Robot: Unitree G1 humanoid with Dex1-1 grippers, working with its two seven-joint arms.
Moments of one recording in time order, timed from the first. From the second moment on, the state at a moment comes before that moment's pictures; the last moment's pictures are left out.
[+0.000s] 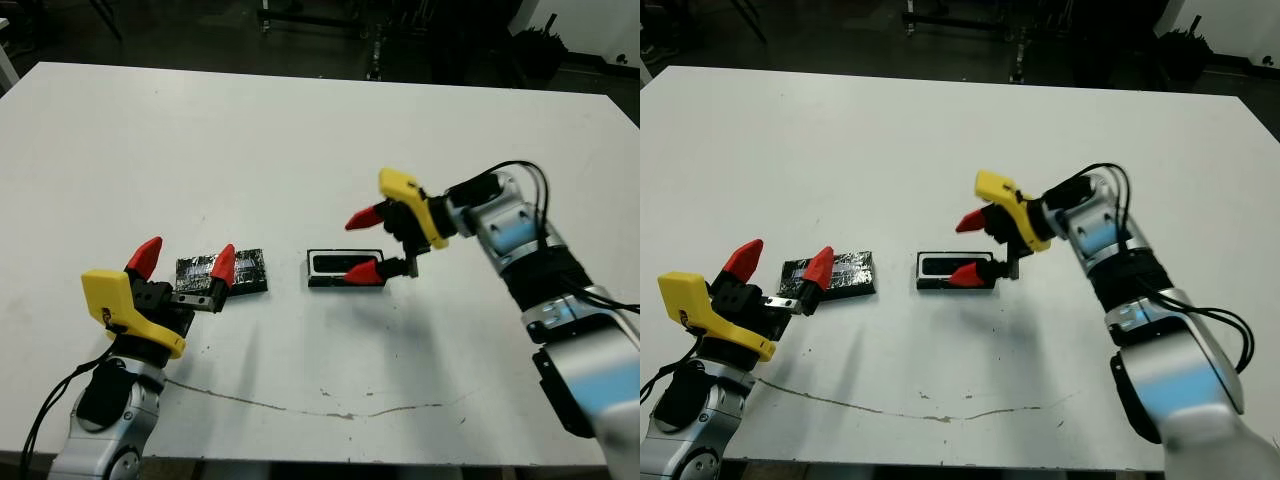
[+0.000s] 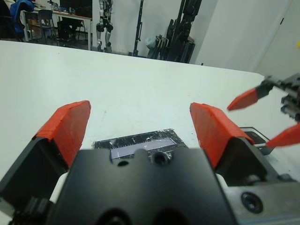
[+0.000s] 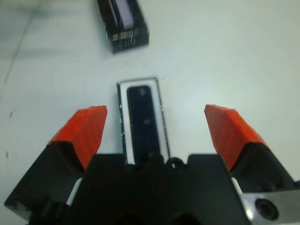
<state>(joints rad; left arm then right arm) 0.23 0.18 0.07 -0.53 -0.34 0.26 -0.14 -0.88 -0.47 0.28 0.55 0.03 0.30 1.37</state>
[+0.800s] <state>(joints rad) -0.22 0.92 0.15 -0.25 -0.35 0.21 -0.93 0.36 -0.25 -0.26 -0.54 0.30 0.26 0.54</state>
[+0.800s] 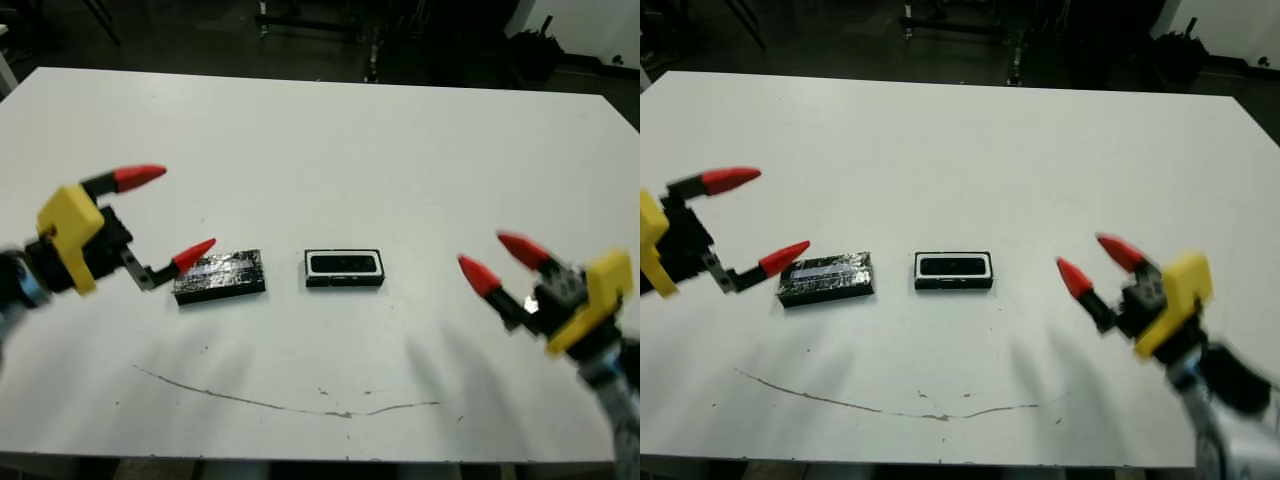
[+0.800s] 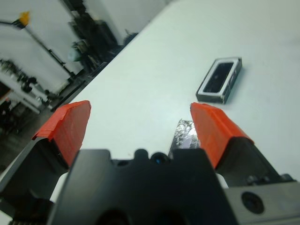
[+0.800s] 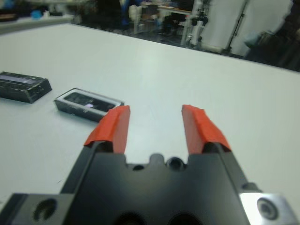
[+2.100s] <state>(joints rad) -0.42 0.89 -0.24 0.02 -0.10 0.25 -1.17 0.49 -0.25 -0.22 -0.52 0.30 0.12 0.39</state>
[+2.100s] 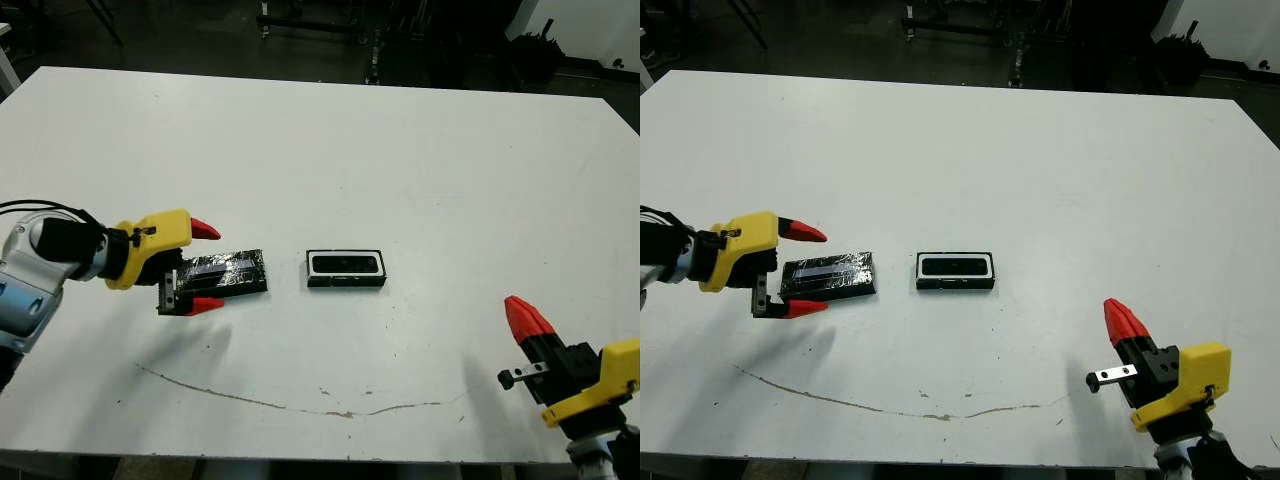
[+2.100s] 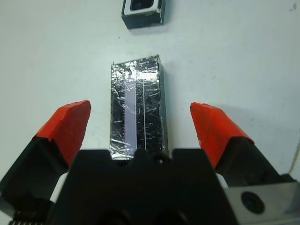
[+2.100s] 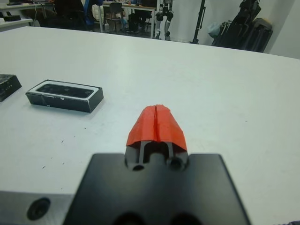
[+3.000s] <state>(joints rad) -0.49 0.83 -0.25 0.24 -0.06 0.12 -1.21 0.51 -0.25 -0.18 -0.52 0.31 0.12 0.38</state>
